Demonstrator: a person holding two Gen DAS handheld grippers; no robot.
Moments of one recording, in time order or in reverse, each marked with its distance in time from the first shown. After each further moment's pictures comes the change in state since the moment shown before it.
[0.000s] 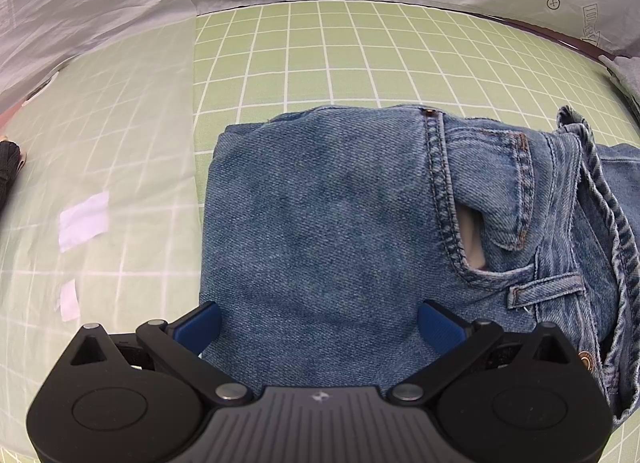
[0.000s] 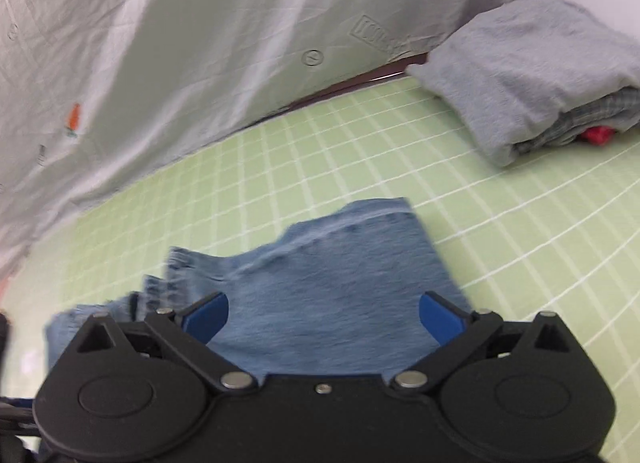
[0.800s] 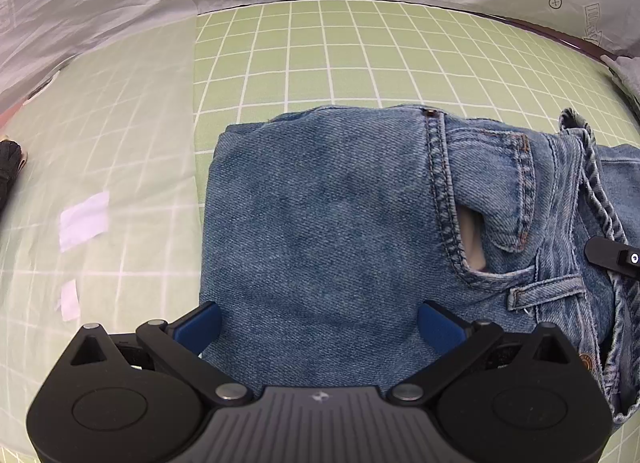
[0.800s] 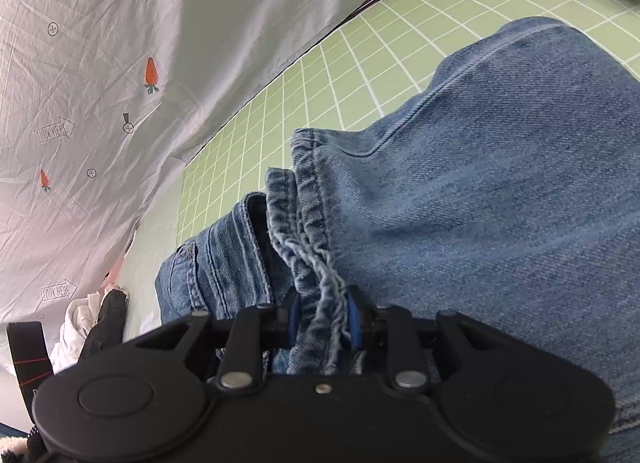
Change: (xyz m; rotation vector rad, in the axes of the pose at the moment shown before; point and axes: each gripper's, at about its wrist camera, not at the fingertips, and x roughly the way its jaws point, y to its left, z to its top) left arm -0.001 0.001 0.000 0.001 0.002 0.004; right arm 0.046 0.052 -0.049 0.214 0.238 0.488
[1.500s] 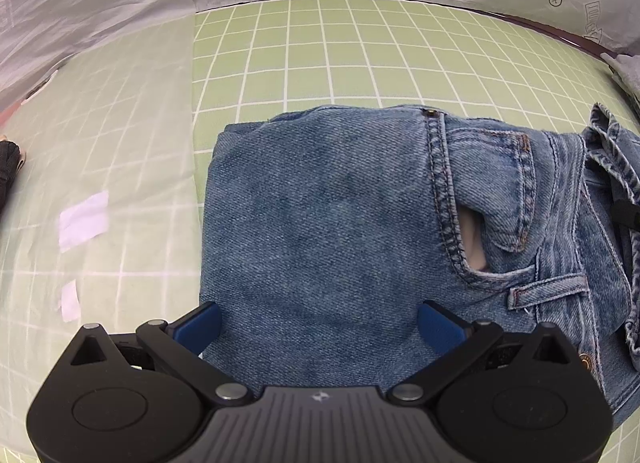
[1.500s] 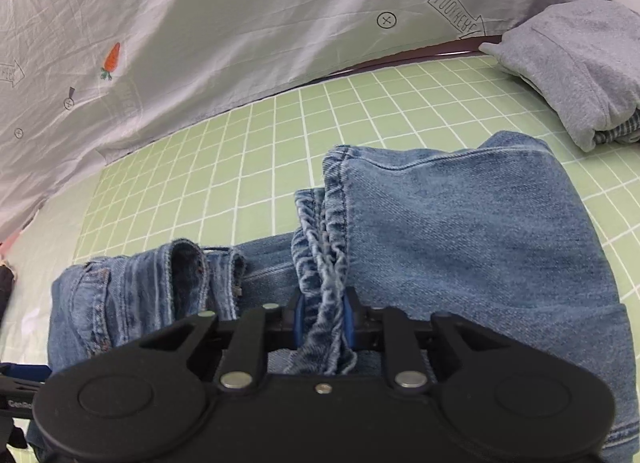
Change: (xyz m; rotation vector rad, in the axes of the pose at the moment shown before) left arm -0.001 0.002 0.003 -0.005 0.011 0.001; right arm -0.017 0.024 0.017 -0.287 -0.163 -0.341
